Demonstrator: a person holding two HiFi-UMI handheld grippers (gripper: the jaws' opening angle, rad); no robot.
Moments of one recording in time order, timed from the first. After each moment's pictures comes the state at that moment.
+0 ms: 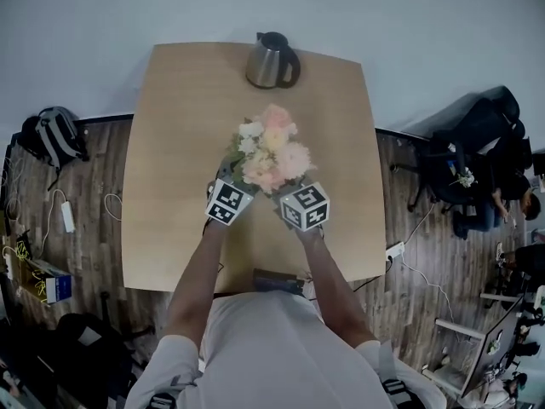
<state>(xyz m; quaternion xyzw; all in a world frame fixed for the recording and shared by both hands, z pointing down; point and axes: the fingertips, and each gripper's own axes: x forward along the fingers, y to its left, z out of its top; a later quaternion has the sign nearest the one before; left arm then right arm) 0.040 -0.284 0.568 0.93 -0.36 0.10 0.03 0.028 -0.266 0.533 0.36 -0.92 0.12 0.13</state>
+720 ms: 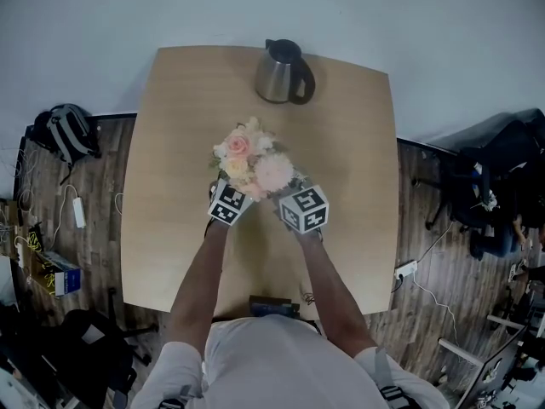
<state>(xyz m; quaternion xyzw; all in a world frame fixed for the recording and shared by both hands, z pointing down) 0.042 -0.390 0.625 0.91 -0.38 0.16 0.05 0.033 -0.374 0.582 0.34 -0.92 0.15 0.11</state>
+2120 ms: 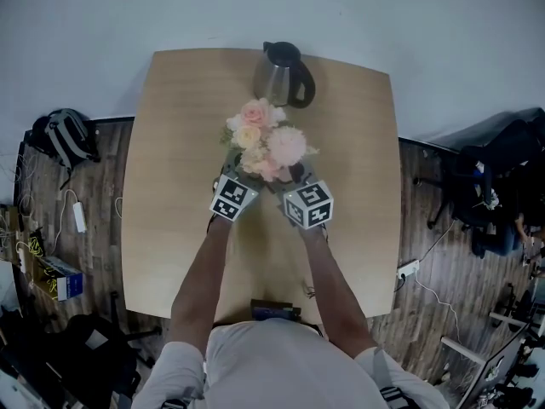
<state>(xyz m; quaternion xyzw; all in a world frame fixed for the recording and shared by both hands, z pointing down) 0.047 -0.420 0.621 0.91 -0.38 0.13 0.06 0.042 -0.405 0.585 0.35 -0.92 0.15 0.12</state>
